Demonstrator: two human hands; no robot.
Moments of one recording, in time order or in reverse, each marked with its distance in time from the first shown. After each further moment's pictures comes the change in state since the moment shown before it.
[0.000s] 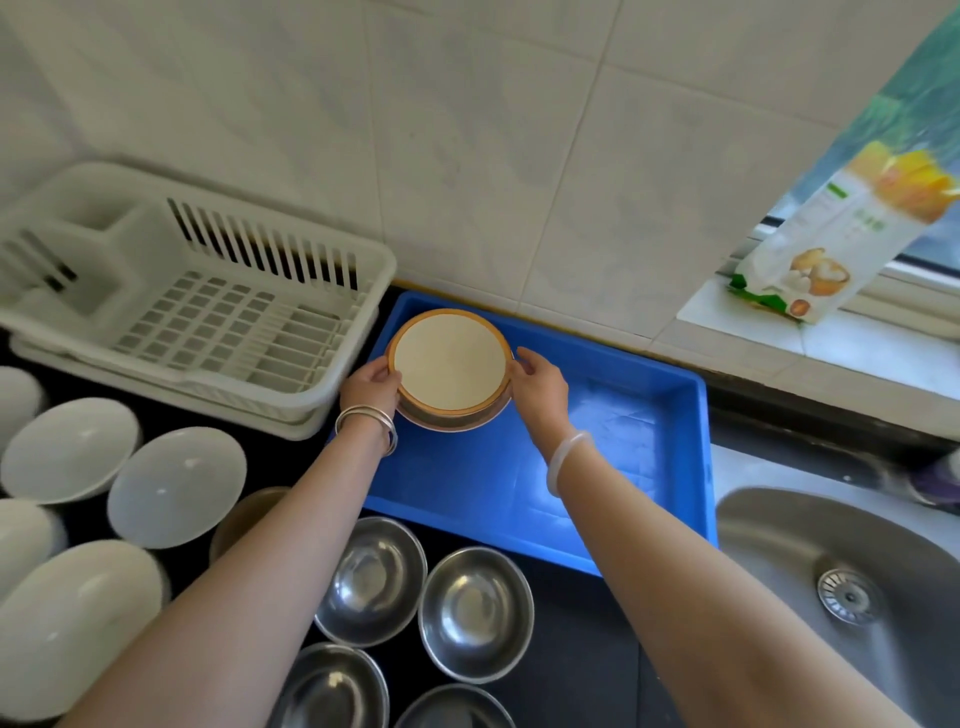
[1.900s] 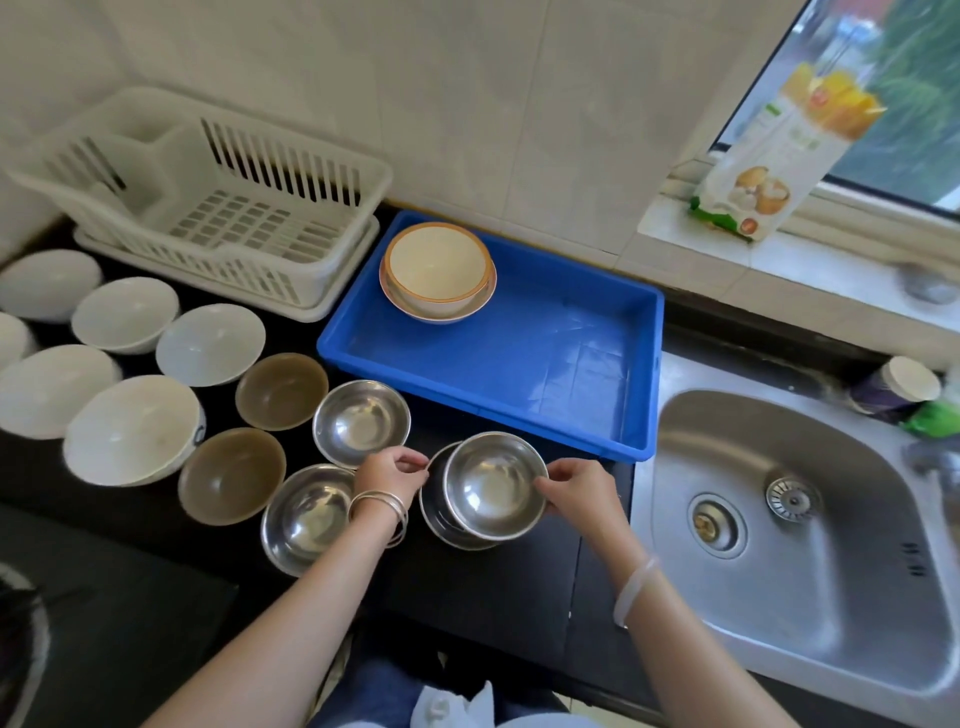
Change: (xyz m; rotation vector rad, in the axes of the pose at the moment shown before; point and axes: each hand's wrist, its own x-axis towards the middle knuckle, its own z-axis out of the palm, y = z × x) left_hand -0.201 -0.141 -0.058 0.609 -0.092 0.026; right_hand -0.206 0.138 -0.120 -0.329 -0.174 0.115
